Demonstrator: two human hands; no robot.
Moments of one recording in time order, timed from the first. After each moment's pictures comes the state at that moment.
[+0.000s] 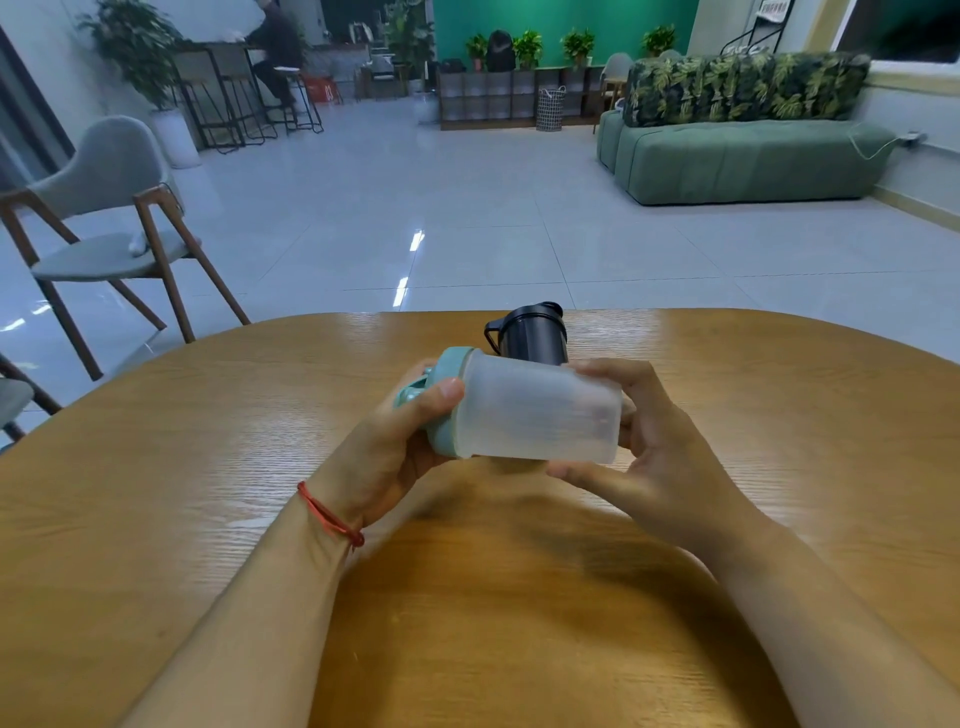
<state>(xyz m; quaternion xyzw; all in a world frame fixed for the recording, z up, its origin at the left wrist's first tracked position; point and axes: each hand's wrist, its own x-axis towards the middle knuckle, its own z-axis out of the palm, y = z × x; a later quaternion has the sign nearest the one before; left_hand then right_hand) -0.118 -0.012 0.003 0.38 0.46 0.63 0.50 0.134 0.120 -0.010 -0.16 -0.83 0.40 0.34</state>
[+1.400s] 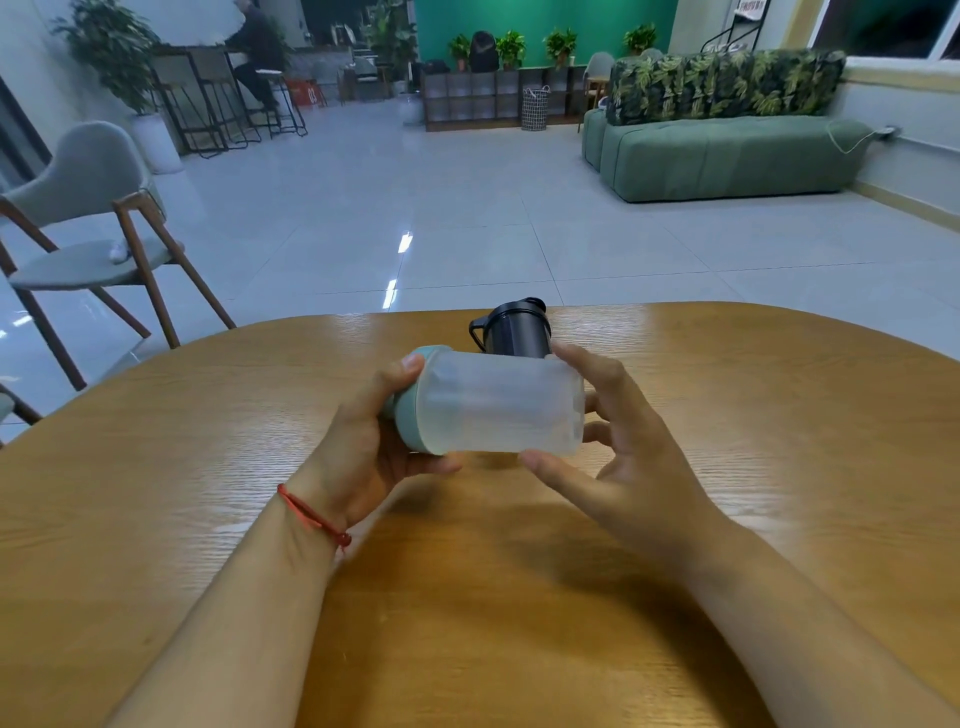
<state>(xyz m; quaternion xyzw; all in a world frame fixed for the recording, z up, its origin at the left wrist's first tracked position) -0.114 -0.012 0.009 0.30 0.50 0.66 0.48 0.129 0.099 -0.011 -0.16 -0.84 0.35 0.38</state>
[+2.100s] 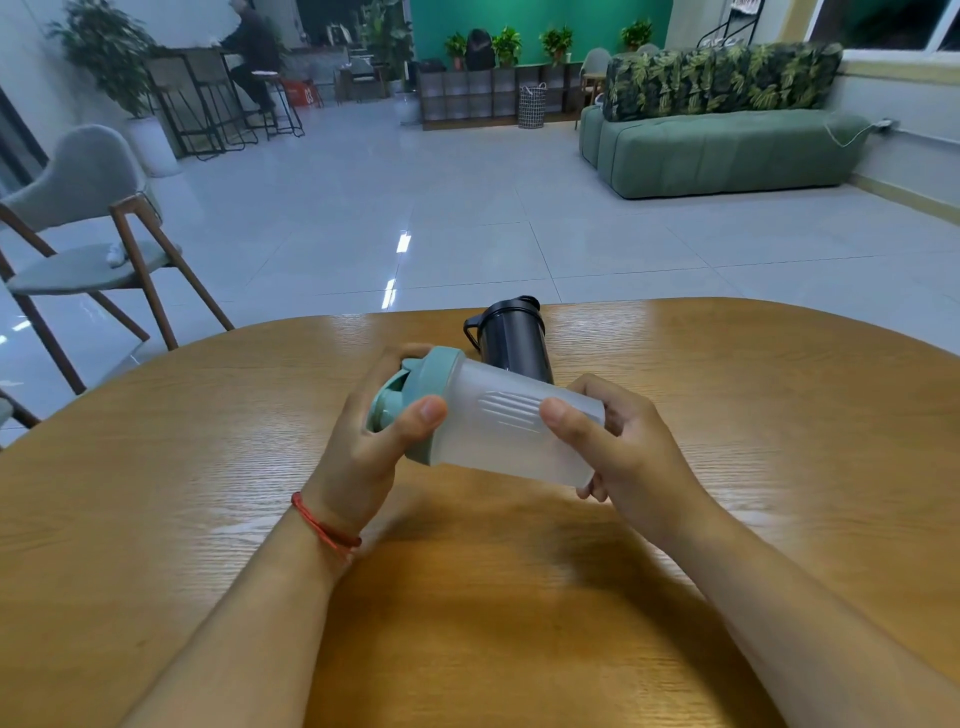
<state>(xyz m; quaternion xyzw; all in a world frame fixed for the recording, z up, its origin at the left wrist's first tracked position) -0.112 -0.013 -0.005 0.53 0.52 0.61 0.28 0.127 0.094 0.003 -0.27 -0.71 0.55 0.35</state>
